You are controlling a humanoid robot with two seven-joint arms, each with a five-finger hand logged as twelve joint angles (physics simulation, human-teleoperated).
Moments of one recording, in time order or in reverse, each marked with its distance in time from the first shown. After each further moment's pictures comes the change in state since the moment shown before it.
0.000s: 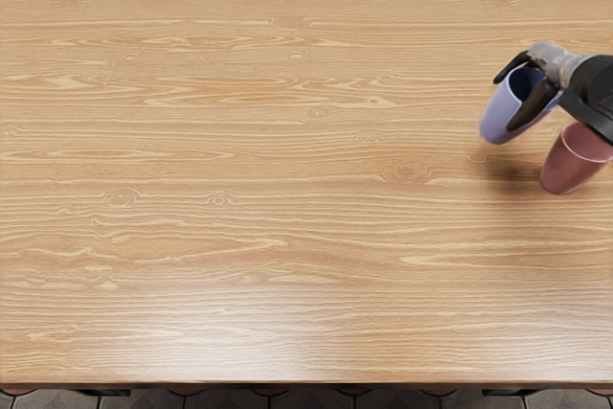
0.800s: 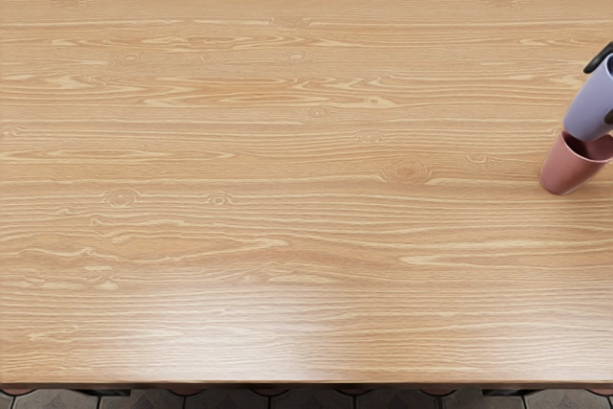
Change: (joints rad) left arm 0.000 0.000 0.000 0.000 0.000 0.000 0.000; right arm 0.134 -0.318 -0.026 0.089 -0.001 0.283 0.001
